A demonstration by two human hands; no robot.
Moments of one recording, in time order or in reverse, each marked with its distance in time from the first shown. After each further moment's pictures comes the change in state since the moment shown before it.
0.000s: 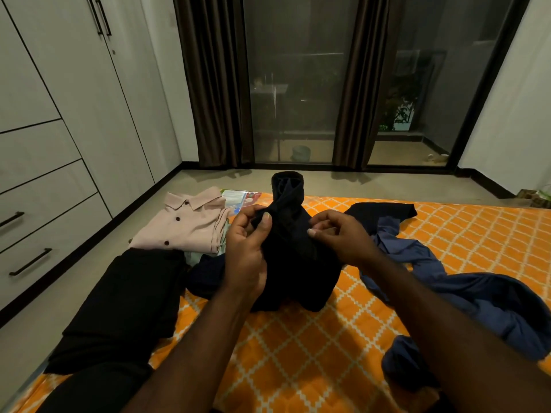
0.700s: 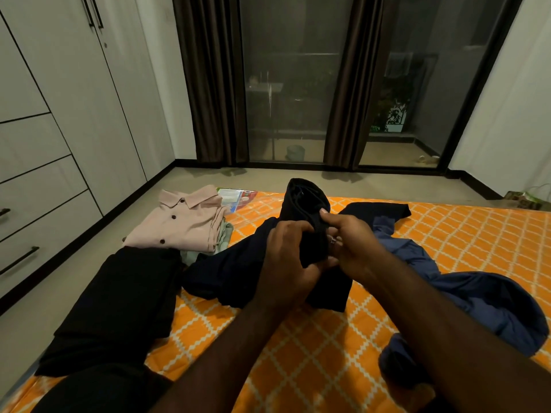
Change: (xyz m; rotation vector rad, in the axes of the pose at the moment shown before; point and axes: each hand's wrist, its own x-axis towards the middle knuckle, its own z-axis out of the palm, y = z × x) left_hand -0.029 -0.033 0.009 0.981 -0.277 0.489; right_hand -0.029 -0.057 0.012 0.863 0.063 0.454
